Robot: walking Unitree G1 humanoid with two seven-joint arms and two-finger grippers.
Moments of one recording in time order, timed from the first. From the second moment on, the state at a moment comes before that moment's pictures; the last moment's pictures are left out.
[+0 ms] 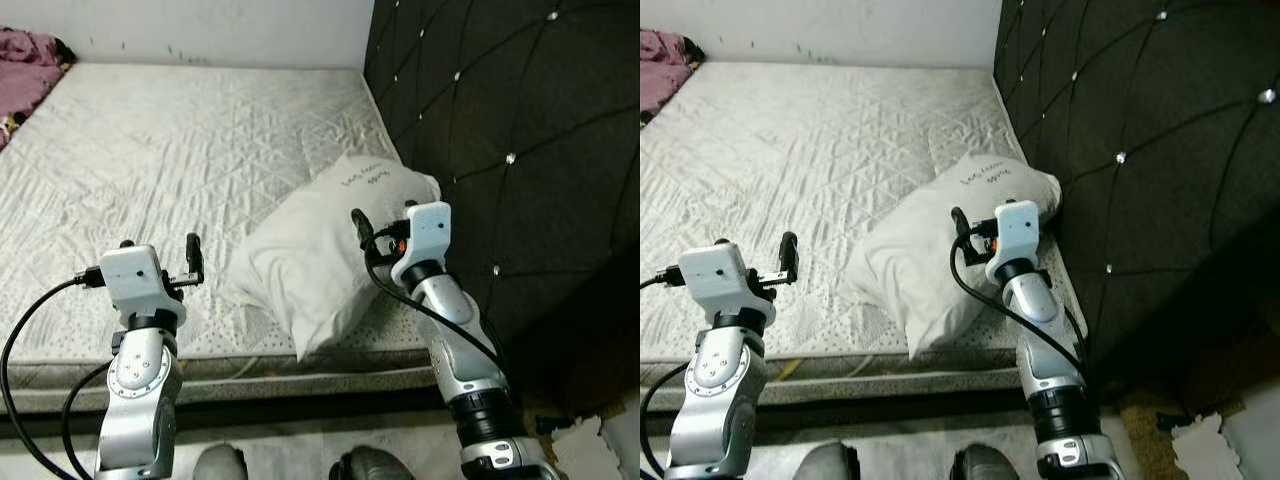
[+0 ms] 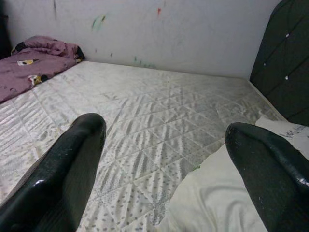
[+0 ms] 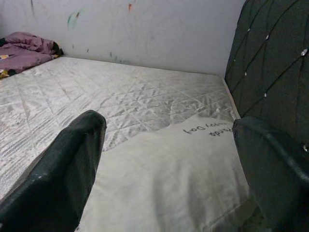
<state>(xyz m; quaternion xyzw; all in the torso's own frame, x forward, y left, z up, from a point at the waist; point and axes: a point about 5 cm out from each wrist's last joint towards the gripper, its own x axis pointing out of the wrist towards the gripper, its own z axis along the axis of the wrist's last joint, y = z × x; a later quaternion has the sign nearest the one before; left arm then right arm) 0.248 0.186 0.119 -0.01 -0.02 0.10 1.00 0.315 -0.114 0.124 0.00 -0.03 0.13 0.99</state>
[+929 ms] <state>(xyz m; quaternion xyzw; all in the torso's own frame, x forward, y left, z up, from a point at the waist) 0.249 0.187 0.122 -0.02 -0.03 0.10 0.99 0.318 -0.107 0.123 0.00 -0.02 0.15 0.99</state>
